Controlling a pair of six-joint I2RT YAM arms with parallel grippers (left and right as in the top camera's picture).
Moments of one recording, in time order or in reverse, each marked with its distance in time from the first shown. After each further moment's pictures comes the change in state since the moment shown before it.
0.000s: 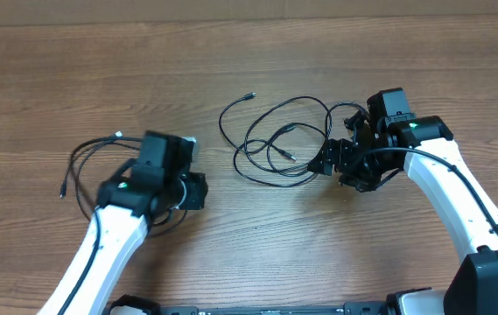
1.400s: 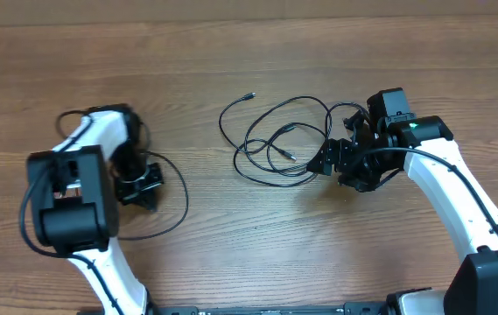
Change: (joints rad) left arm 0.409 0.814 0.420 -0.459 -0.056 -0.039; right arm 0.000 0.000 0.000 -0.001 -0.015 0.000
